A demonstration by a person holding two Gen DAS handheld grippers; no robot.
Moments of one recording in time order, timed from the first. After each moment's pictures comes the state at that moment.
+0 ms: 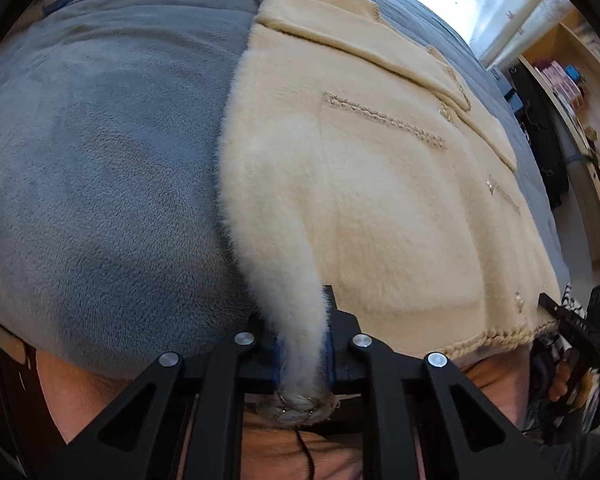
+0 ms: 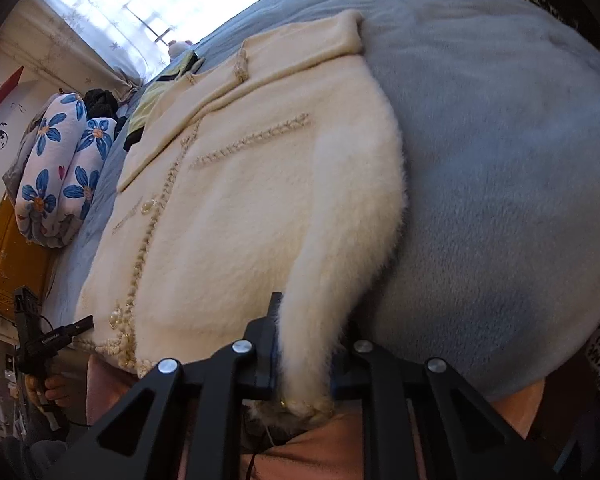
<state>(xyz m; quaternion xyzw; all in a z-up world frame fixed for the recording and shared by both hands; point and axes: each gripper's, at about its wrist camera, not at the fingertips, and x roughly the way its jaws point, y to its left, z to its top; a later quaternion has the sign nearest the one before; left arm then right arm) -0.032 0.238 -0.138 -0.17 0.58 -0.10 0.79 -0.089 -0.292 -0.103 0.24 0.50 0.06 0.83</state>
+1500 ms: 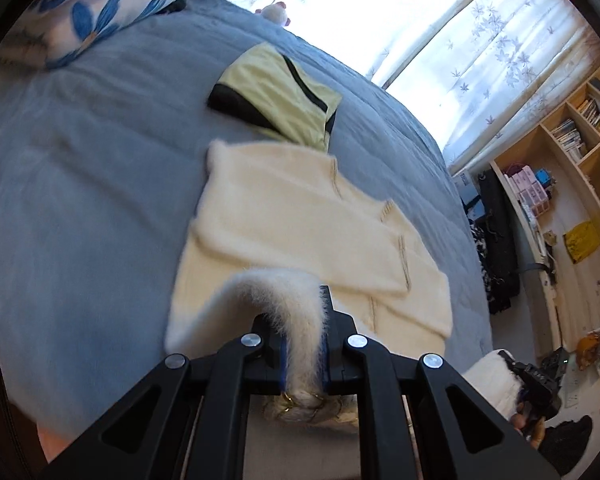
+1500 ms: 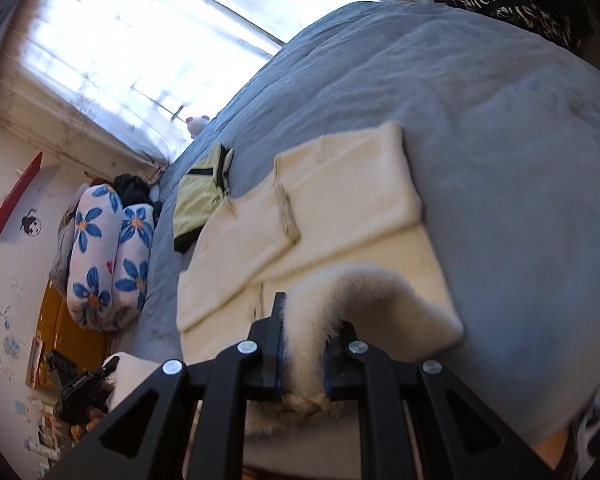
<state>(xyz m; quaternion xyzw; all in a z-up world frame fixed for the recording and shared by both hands) 0.105 0.258 0.004 -0.27 0.45 -0.10 0.85 0.037 -0.330 -0.002 0.35 0.43 0.06 0.83</state>
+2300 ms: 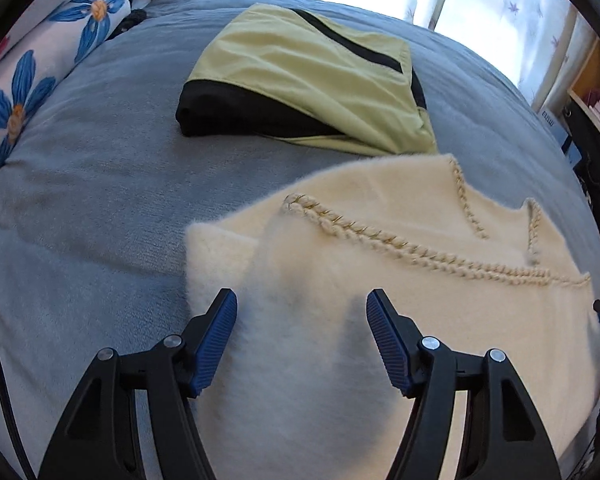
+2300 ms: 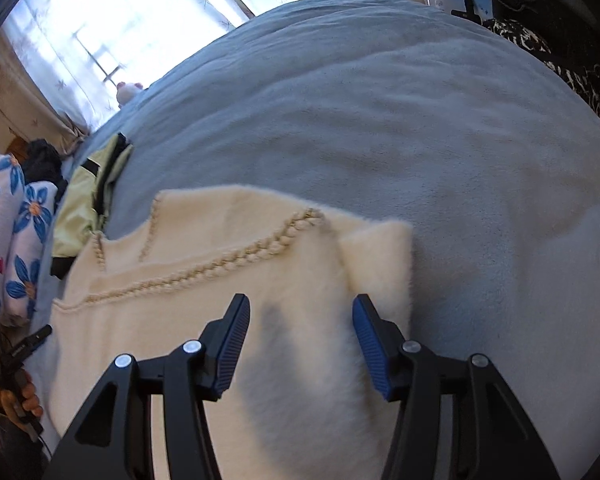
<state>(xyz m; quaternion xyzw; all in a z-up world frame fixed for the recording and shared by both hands) 0.326 0.230 -0.128 -0.09 0.52 -0.03 0.85 0.241 -0.349 -0.106 0.18 0.49 -0.02 0.85</state>
